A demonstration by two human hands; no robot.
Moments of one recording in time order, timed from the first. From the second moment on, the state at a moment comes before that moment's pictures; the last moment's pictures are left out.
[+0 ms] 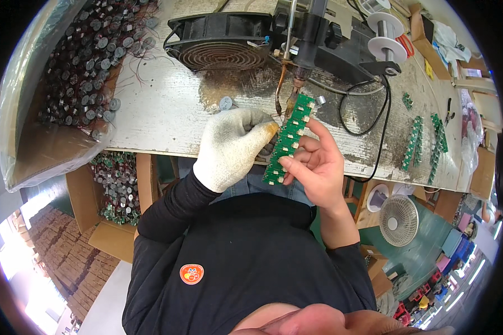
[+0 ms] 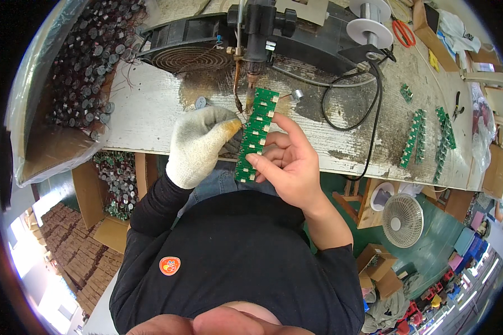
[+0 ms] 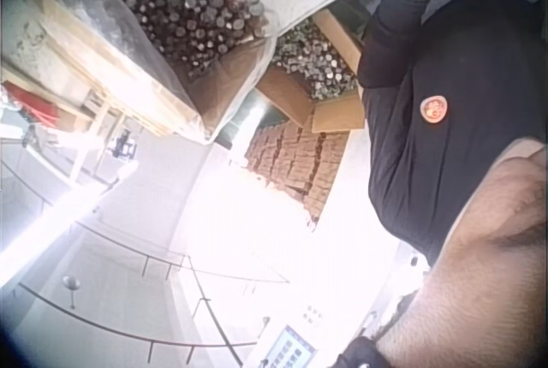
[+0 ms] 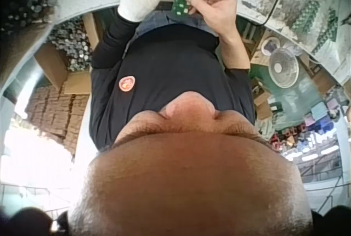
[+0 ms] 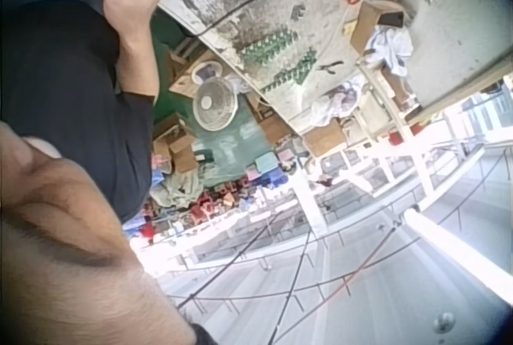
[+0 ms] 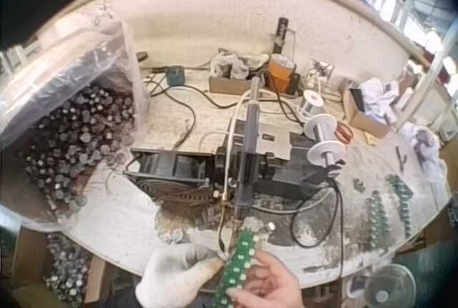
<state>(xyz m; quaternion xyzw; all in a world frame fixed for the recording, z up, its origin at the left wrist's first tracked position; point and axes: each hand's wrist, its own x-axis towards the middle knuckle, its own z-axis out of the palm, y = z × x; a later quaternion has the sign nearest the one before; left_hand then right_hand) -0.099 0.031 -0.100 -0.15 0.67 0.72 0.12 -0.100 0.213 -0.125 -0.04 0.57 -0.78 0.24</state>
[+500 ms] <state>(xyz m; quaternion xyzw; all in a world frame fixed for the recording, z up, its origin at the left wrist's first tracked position) -0.097 0.033 -0.108 -0.14 0.69 0.70 0.12 -0.098 0.215 -0.129 -0.03 0.57 -0.78 0.25</state>
